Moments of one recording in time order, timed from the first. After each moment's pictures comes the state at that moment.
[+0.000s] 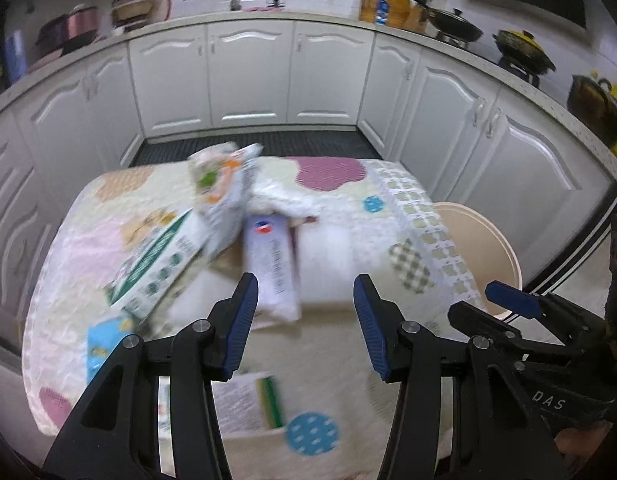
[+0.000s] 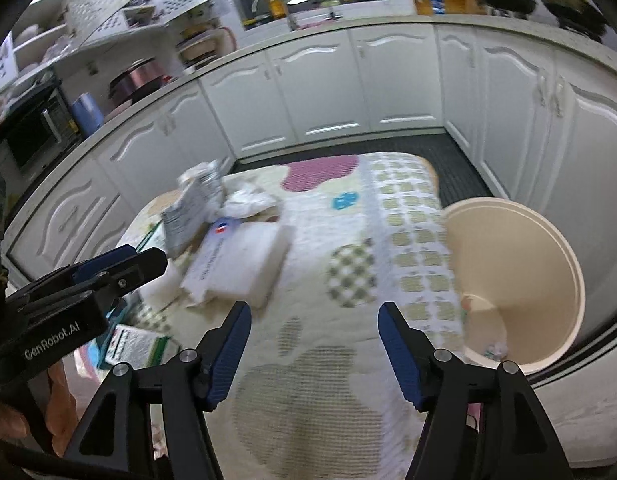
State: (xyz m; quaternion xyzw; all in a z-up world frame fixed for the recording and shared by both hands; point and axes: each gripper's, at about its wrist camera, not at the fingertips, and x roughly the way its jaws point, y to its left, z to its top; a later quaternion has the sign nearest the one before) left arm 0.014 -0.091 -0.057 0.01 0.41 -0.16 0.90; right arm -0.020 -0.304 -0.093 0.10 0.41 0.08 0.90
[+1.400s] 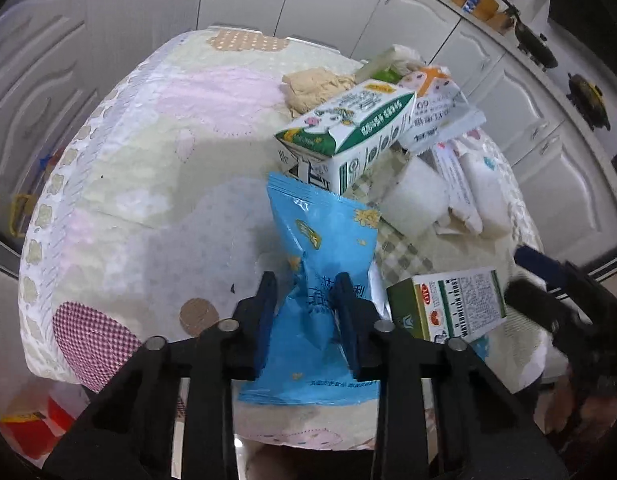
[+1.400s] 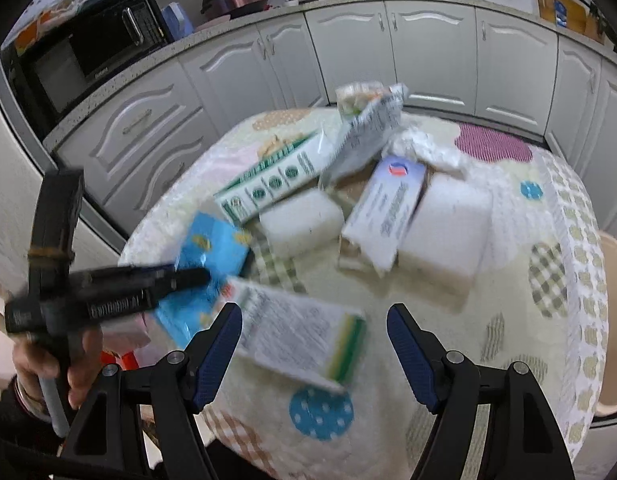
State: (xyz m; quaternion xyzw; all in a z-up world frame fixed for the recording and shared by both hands) left arm 0.021 0.069 -0.137 -0.11 0.52 -0.12 0.84; right arm 0.018 -0.166 -0.120 0.02 0.45 0.22 0.86
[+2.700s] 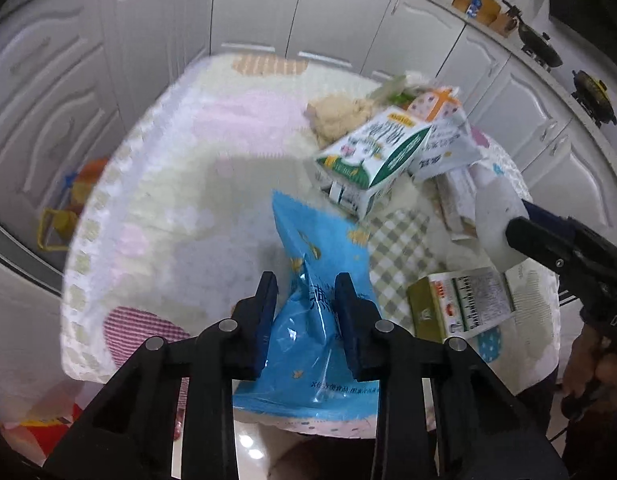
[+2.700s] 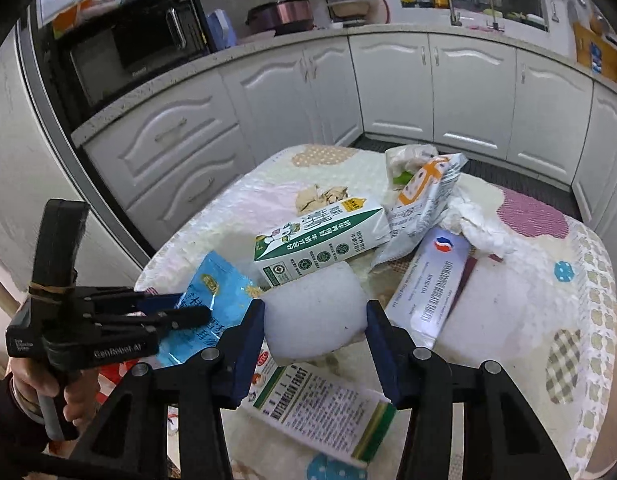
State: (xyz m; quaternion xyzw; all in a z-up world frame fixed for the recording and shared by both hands) left arm 0.012 0.085 -0.113 -0.07 0.50 -0.09 0.86; right arm 0.027 -0.148 -0.099 0.00 0.40 0.27 0.87
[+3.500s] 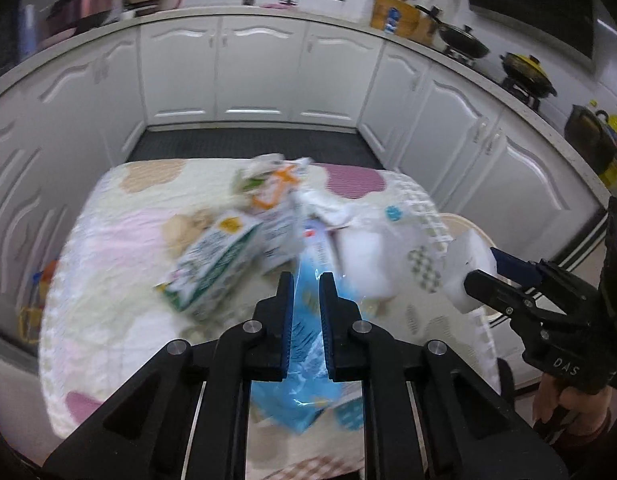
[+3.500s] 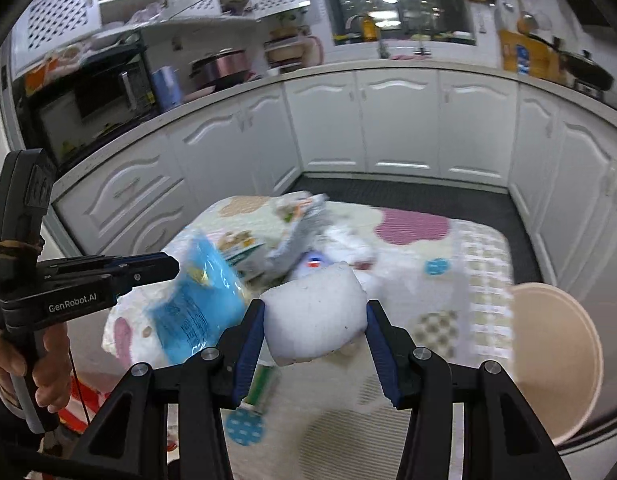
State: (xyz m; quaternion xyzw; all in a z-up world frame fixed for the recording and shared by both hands) left arm 0.024 -0.041 -0.031 -0.02 0.42 -0.19 0.89; right arm -0.008 -0.264 -0.057 0.04 0.35 0.16 0.92
